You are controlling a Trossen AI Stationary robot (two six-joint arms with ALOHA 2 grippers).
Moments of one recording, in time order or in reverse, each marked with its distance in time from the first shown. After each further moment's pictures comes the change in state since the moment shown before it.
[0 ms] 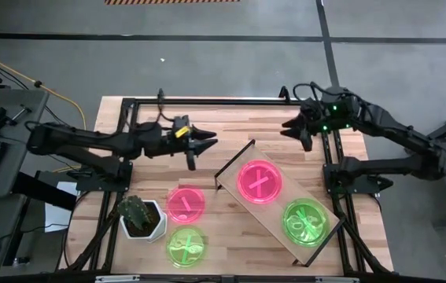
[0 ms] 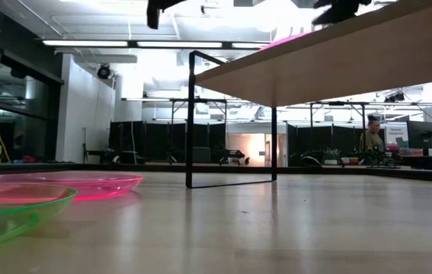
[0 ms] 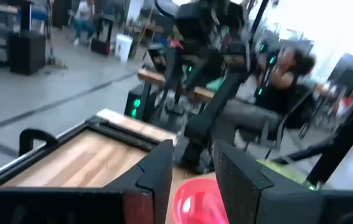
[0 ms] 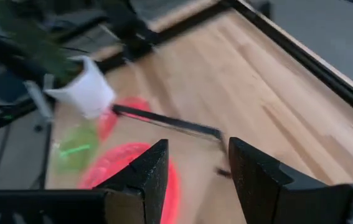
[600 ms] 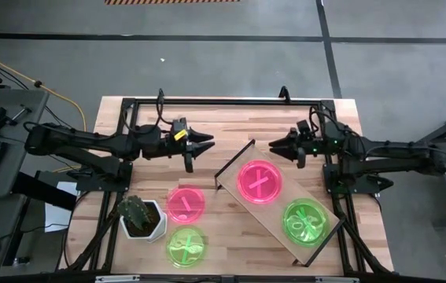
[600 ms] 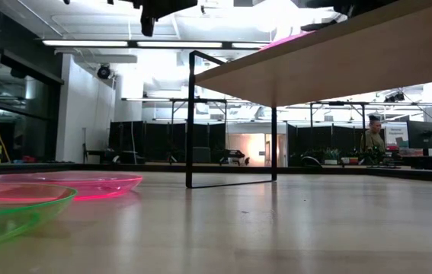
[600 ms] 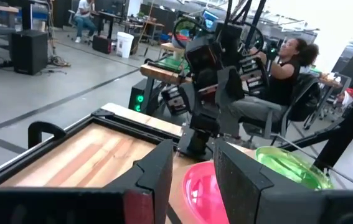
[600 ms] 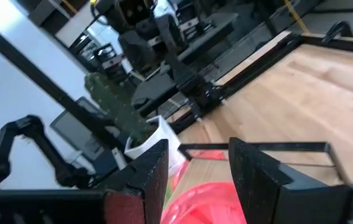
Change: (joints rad) left arm 0.000 -0.038 -0.077 0.014 0.000 0.029; right arm 0.241 -0.184 -0.619 0.922 0.101 0.429
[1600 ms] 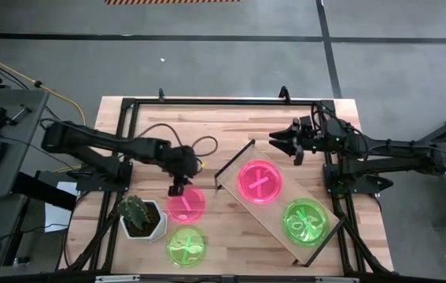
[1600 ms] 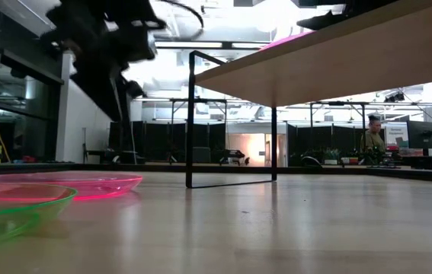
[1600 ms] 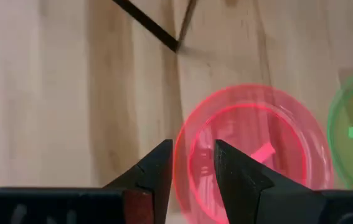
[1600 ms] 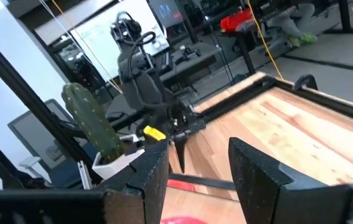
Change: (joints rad) left arm 0.000 0.219 0.069 -0.905 0.351 0.272; right arm 0.000 0.018 0.054 0.002 0.110 -0.180
